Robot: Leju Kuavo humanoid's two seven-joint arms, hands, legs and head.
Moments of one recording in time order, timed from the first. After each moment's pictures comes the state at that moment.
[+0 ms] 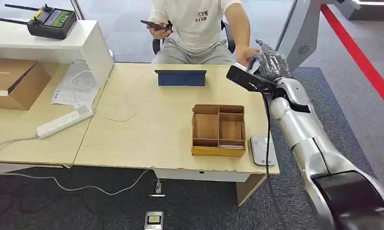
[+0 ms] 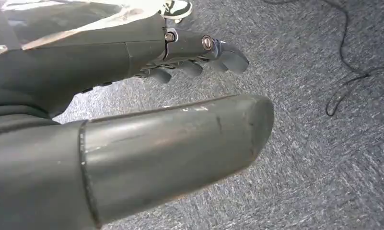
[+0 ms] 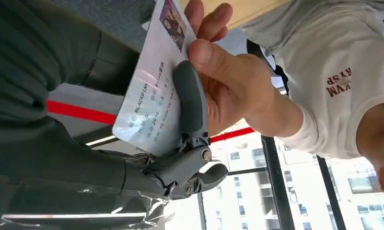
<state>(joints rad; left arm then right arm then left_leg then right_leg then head) -0.13 0.10 0.67 -0.17 -1.39 0.16 -0.14 -1.00 -0.16 0.35 -0.50 0.90 -0.17 -0.16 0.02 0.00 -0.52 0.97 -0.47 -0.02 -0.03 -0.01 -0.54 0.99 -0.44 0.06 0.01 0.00</state>
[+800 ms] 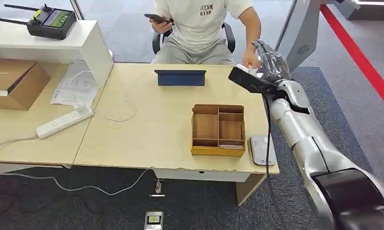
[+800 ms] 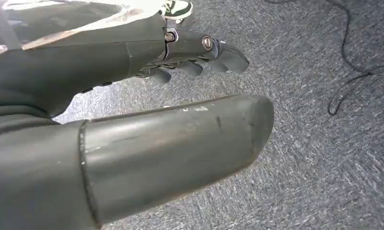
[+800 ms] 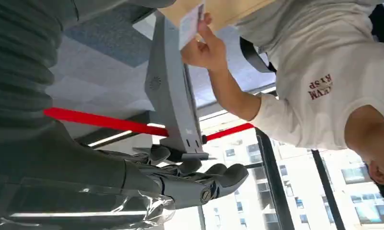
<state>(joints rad) -0.13 0.10 0.67 -0.17 -1.38 0.16 -0.13 -1.02 -0.15 0.35 -0.43 0.83 -0.25 -0.25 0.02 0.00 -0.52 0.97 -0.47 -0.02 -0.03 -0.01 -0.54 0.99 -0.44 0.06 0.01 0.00</state>
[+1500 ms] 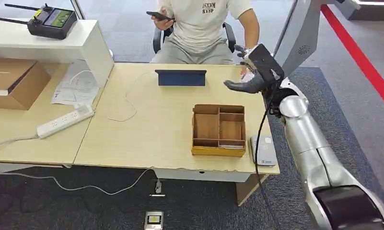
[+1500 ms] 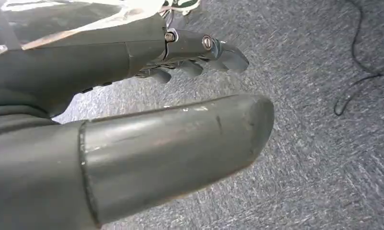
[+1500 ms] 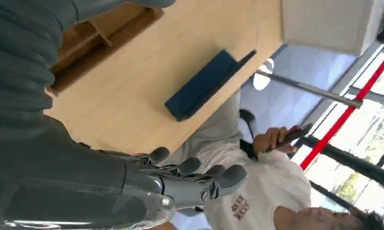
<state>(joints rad) -0.12 0.10 0.67 -0.17 -1.34 0.17 -0.12 -0.90 -0.17 0.31 -0.75 0.12 0.22 -0.15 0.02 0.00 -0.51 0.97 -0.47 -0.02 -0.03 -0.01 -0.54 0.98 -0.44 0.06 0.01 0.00</state>
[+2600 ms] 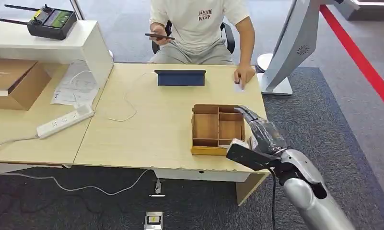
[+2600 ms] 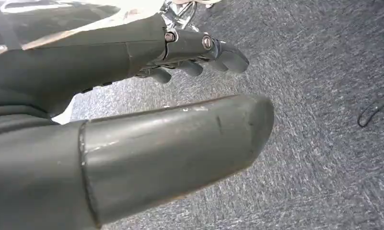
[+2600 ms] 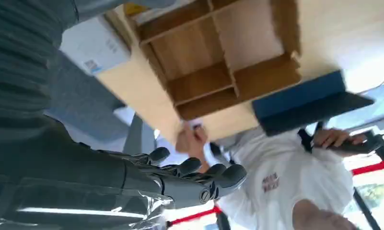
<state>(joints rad) -0.13 0.09 0.68 -0.17 -1.28 0.20 -0.04 -0.27 -0.38 0.40 -1.55 0.68 0.09 0.05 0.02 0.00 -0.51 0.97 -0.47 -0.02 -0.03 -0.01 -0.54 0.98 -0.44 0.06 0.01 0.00</state>
